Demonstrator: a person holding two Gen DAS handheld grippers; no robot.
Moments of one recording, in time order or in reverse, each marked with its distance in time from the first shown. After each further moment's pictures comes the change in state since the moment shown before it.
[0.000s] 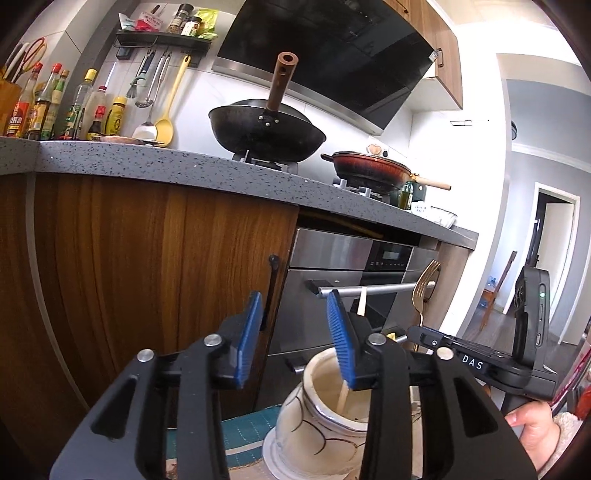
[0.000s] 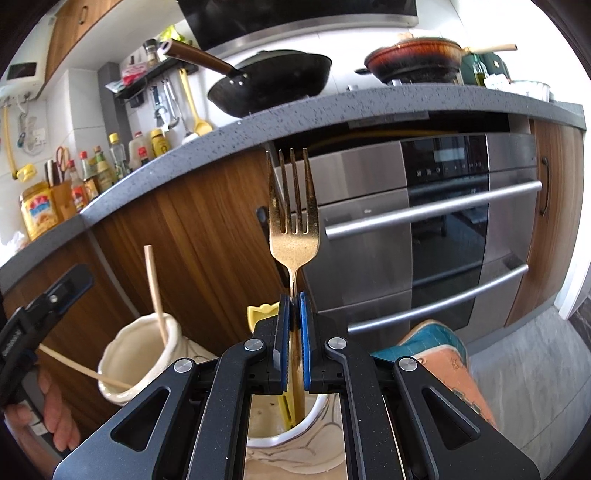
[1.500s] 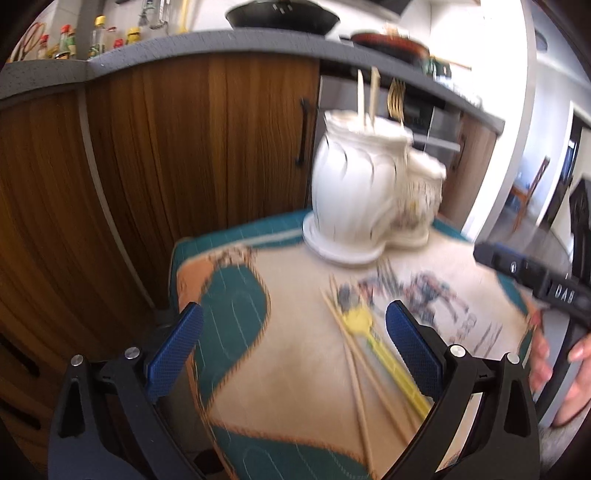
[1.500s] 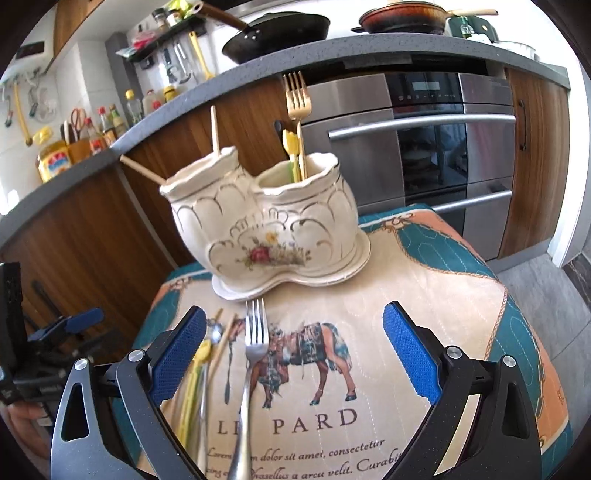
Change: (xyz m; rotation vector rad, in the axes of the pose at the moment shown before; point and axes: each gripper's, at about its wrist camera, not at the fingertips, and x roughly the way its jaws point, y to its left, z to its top) left arm -0.088 -0.010 -0.112 0.099 0.477 0.172; right arm -0.089 0.019 -0.117 0.005 0.161 0.016
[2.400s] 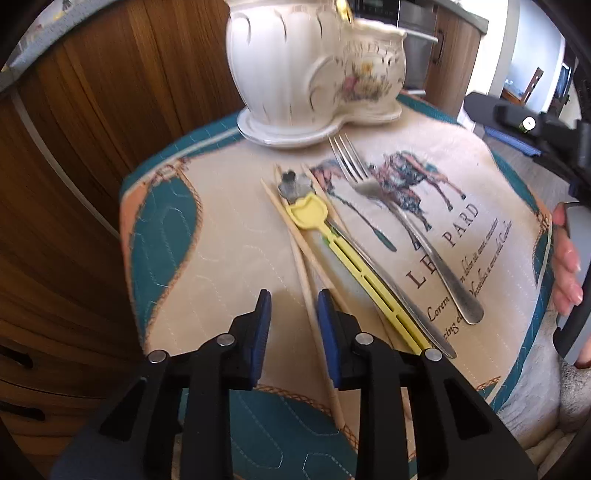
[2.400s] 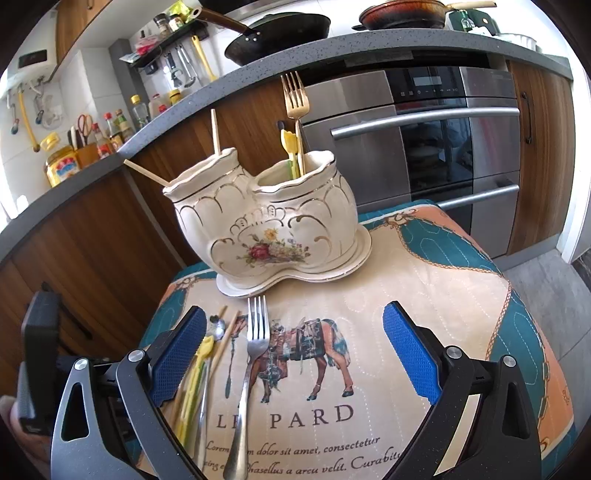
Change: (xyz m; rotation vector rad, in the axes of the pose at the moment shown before) left arm 0.039 -0.047 -0.030 0.172 0.335 -0.011; right arm -0.004 -0.010 -0.001 0.020 -0.001 0.051
